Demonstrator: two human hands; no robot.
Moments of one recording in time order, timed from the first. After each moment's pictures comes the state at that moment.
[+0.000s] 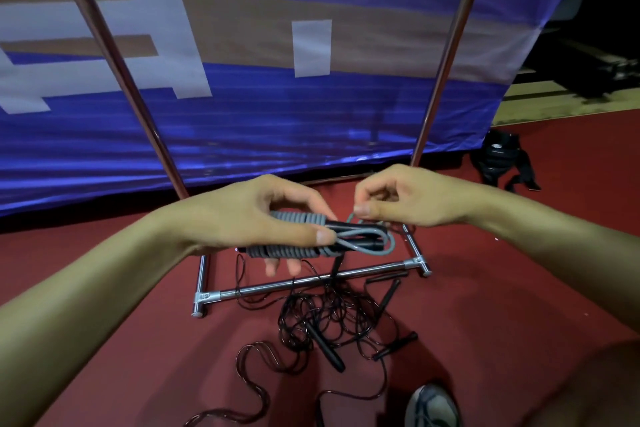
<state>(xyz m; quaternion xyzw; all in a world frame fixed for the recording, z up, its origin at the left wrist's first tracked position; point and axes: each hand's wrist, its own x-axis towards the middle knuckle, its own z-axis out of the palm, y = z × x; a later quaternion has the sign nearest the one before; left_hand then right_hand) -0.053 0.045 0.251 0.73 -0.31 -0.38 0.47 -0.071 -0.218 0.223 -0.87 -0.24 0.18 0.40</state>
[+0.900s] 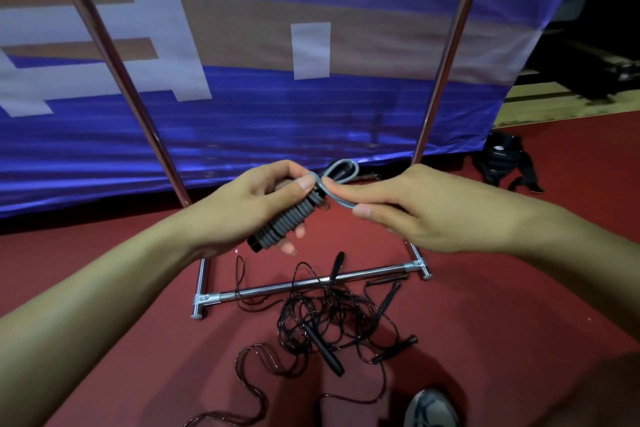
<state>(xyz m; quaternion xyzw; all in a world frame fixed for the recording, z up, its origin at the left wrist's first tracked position) -0.059 0.029 0.242 0.74 -0.20 -0.27 0.58 -0.102 -0.218 0.257 -0.94 -0.29 0.03 0.18</state>
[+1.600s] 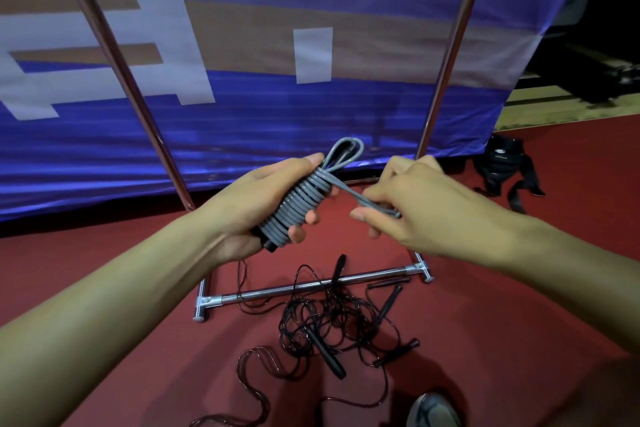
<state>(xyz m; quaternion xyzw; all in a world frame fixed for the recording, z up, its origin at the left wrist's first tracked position) -0.059 0.013 0.247 0.62 -0.07 -0.32 0.72 -0.101 -0.210 0.240 -0.97 -0.23 -0.07 0.09</state>
